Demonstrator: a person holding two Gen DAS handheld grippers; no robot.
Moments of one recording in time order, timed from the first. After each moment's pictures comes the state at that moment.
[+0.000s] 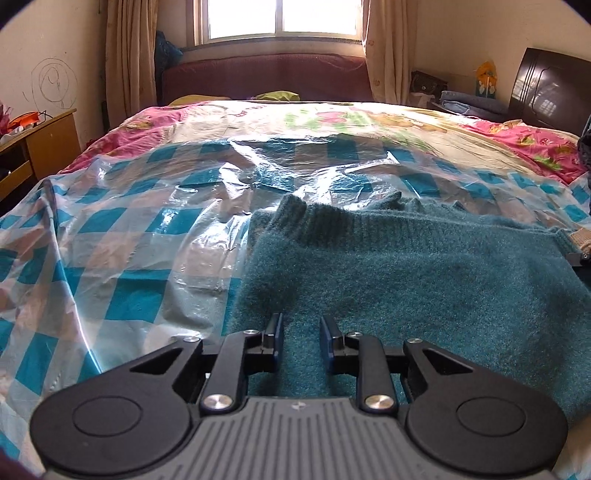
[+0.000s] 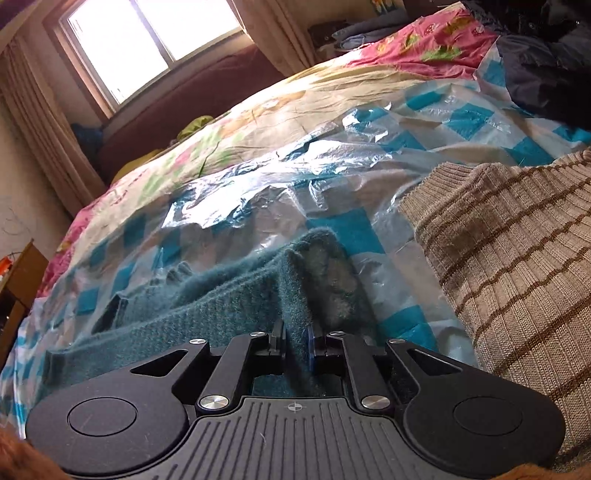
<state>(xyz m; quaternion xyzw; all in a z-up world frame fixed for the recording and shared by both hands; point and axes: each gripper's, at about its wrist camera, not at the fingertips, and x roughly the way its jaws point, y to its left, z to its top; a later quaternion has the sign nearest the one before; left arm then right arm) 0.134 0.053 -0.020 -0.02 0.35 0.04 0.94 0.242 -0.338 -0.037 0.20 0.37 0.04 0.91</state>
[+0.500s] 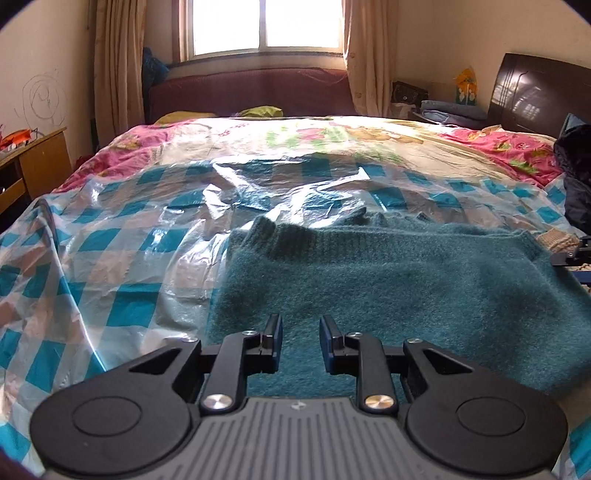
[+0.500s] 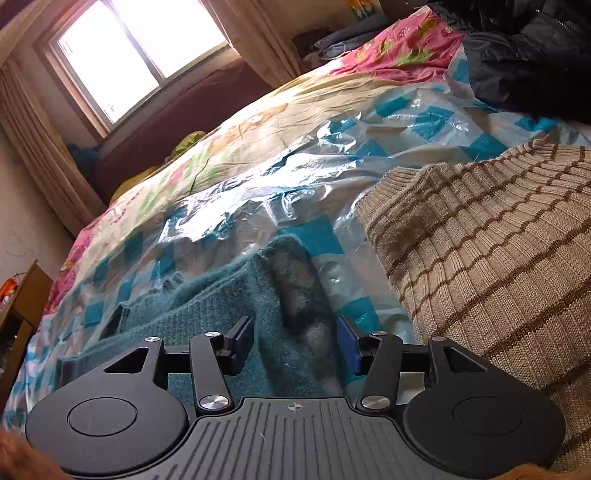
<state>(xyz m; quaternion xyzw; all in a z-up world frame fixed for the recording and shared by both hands) 0.103 0.022 0.008 0.00 0.31 0.01 0.95 0.212 -0.370 -0.029 0.23 0.35 0.03 0.91</state>
